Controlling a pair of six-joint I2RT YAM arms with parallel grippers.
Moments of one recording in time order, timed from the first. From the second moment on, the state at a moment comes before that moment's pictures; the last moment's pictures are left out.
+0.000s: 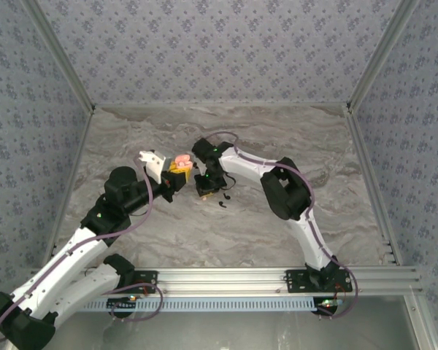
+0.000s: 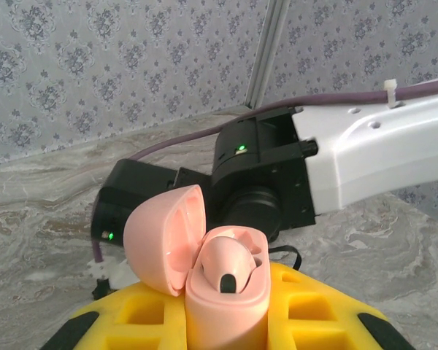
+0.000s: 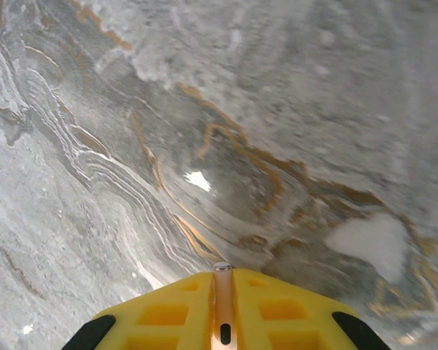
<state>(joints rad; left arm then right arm) -0.61 0.76 0.70 -0.10 0.21 -0.17 0.76 2.24 1.77 -0.88 -0.32 0.37</state>
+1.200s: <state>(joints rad) -0.61 0.84 0.70 -0.06 0.22 -0.17 0.50 1.99 1.41 -0.82 -0.13 0.32</state>
